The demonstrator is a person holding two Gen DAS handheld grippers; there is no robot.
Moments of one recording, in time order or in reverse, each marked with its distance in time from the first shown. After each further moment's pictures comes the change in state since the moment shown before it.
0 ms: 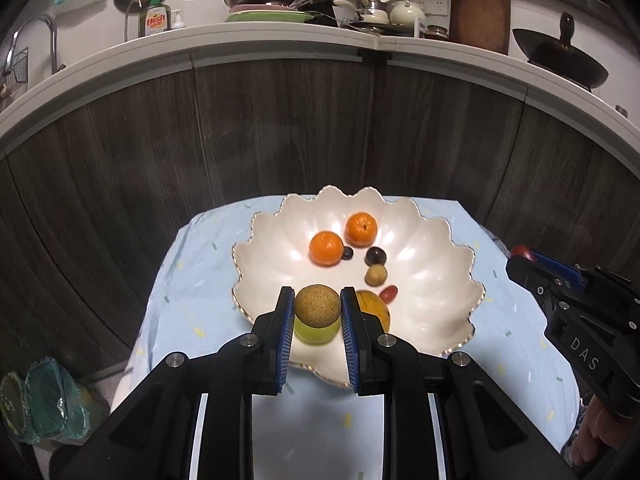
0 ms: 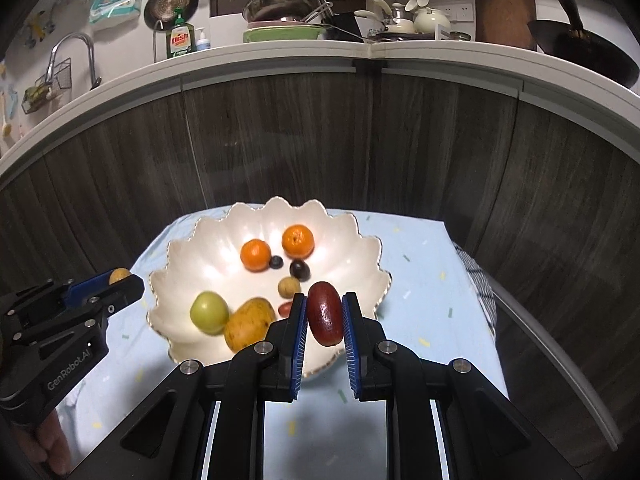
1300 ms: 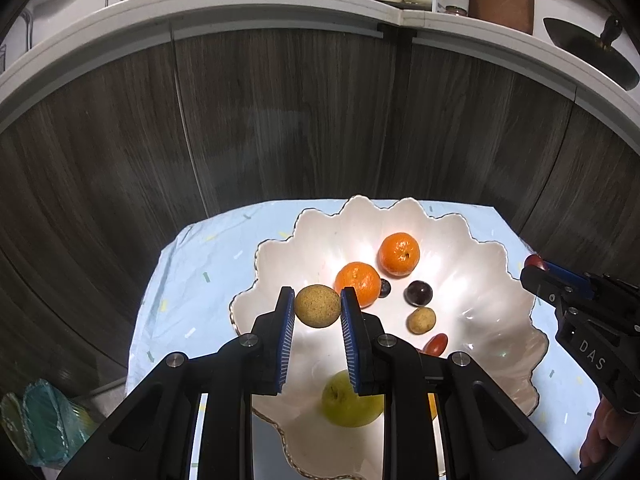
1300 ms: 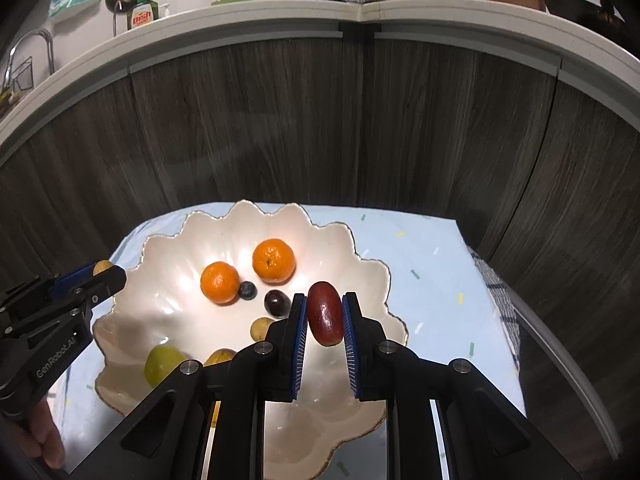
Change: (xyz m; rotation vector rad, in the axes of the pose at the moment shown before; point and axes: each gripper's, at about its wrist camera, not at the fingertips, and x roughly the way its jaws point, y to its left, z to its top) left arm 0.094 0.027 0.044 0.011 0.071 -0.006; right arm 0.092 -0.005 0.037 0.043 0.115 -0.052
